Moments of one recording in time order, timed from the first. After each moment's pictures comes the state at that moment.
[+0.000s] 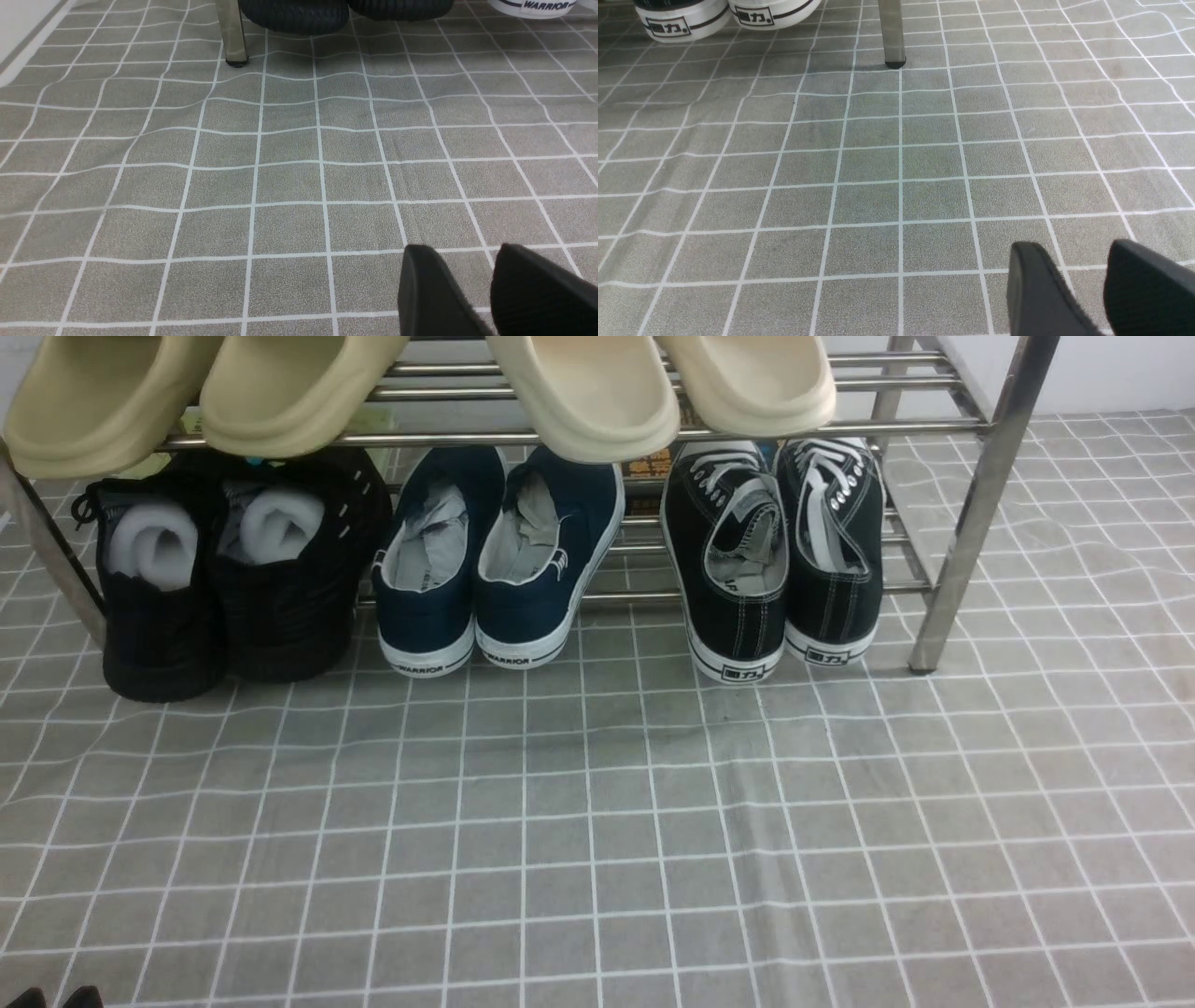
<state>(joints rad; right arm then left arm) 0.05 -0.01 0.01 0.03 0.39 0.08 -0.03 -0.01 0.02 0.07 0.38 -0.04</state>
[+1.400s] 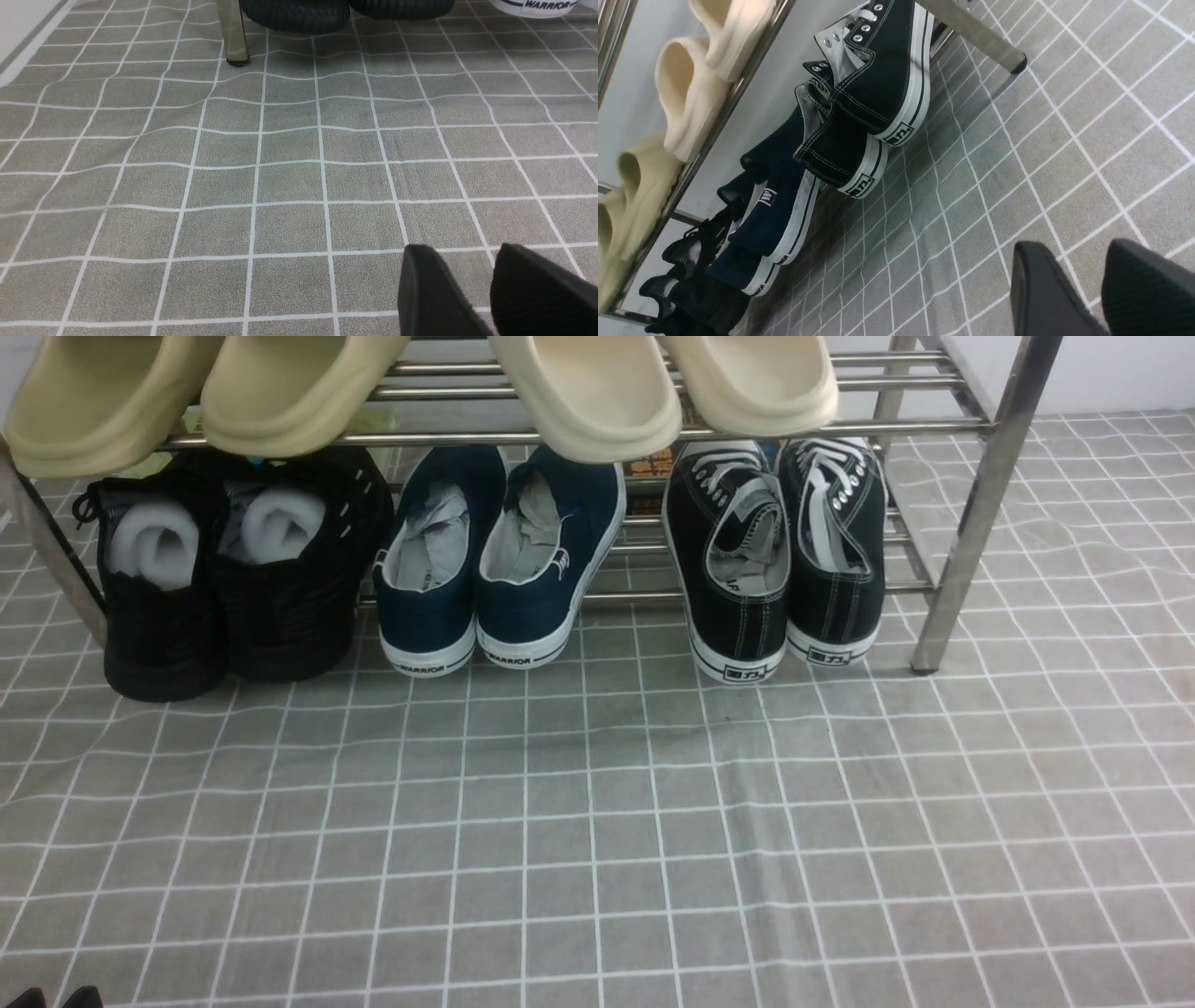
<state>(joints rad) 0.05 -0.01 0.01 0.58 0.31 0.37 -0.03 -0.01 0.02 0.07 0.38 -0.04</state>
